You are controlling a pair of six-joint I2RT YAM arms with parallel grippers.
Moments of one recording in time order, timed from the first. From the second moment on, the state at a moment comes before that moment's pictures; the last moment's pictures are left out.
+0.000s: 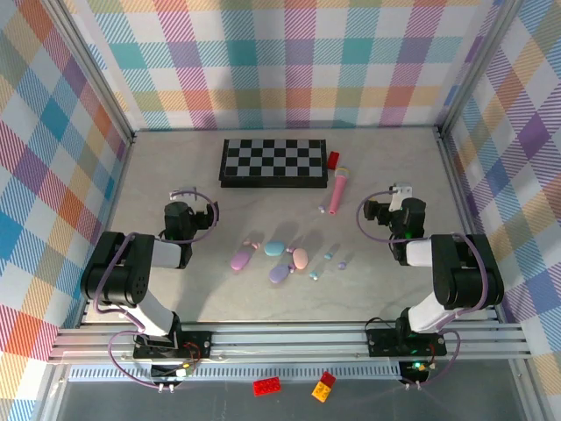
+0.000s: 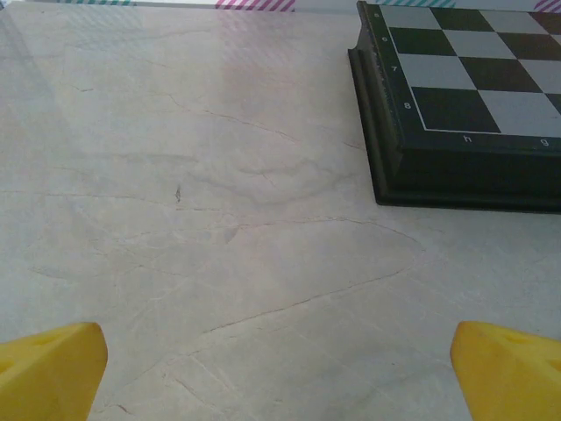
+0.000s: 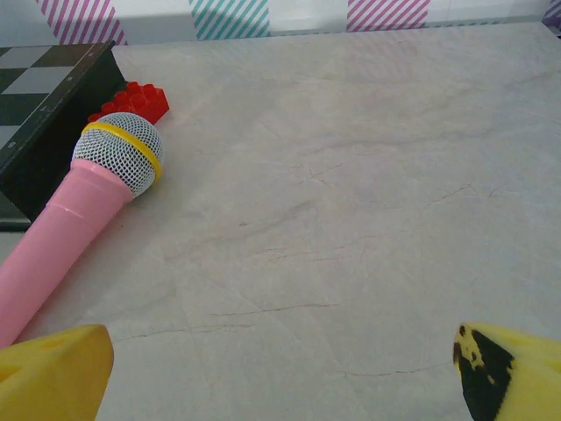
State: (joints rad) left arm -0.08 1.61 0.43 0.77 -0.09 -0.08; right arm 0.01 1.56 0.42 0.75 -0.07 0.03
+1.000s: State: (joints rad) left arm -0.08 1.60 0.43 0.75 -0.09 -0.08; right arm 0.01 1.55 0.42 0.74 -0.06 0.04
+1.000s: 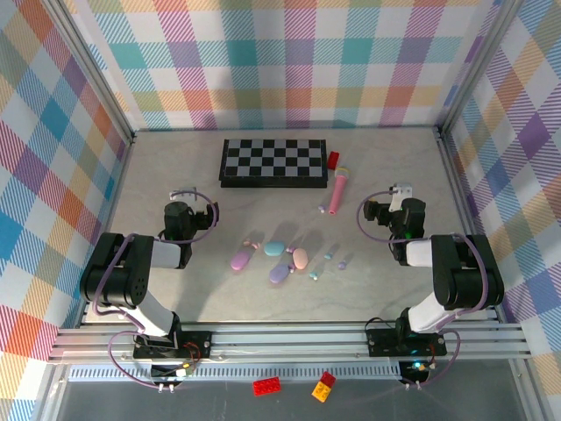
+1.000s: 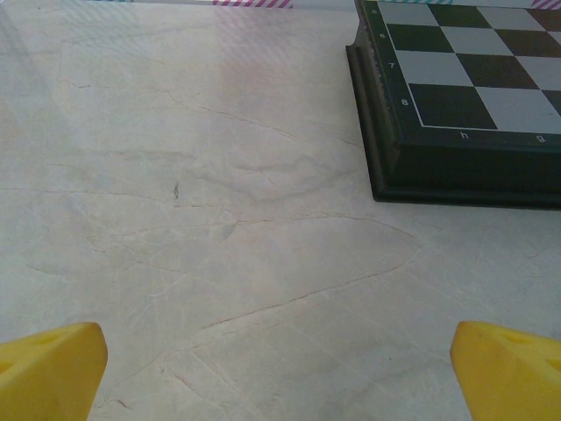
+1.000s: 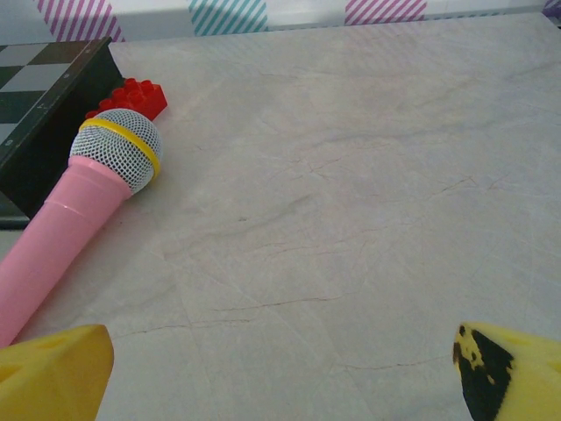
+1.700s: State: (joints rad) left arm -0.36 1.25 0.70 0.16 -0.22 -0.05; right arm 0.10 0.96 0.48 0.16 -0.14 0.17
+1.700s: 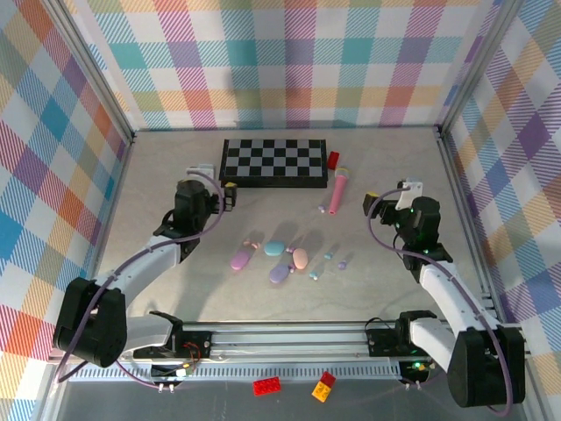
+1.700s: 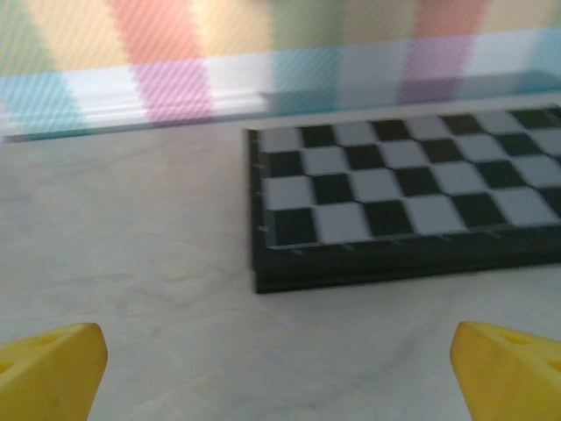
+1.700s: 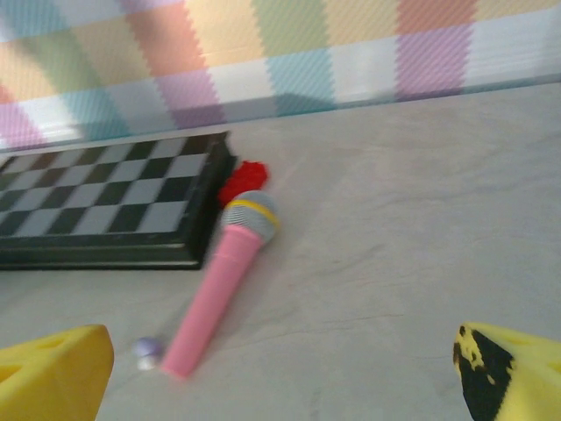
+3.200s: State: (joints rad) left arm -0.43 1.32 0.79 -0.16 -0.07 -0.21; right arm 0.91 1.74 1.03 -0.57 0.15 0.59
